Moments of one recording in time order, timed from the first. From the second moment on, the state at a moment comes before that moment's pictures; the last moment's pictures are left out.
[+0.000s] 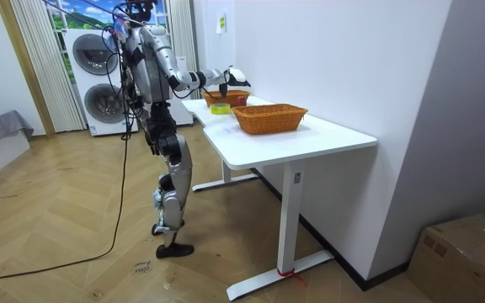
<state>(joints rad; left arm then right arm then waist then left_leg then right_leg) 0.32 0.26 0.07 0.88 0.37 0.13 0.05 -0.09 -0.42 0.21 -0.08 -0.30 0.07 0.13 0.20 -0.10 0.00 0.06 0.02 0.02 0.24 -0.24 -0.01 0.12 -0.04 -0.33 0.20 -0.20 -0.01</state>
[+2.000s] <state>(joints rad) 0.36 0.24 0.08 0.77 0.47 0.23 -0.02 -0.16 -0.32 0.30 0.23 -0.36 0.13 0.03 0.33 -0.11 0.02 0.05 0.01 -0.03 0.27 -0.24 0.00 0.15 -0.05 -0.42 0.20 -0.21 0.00</state>
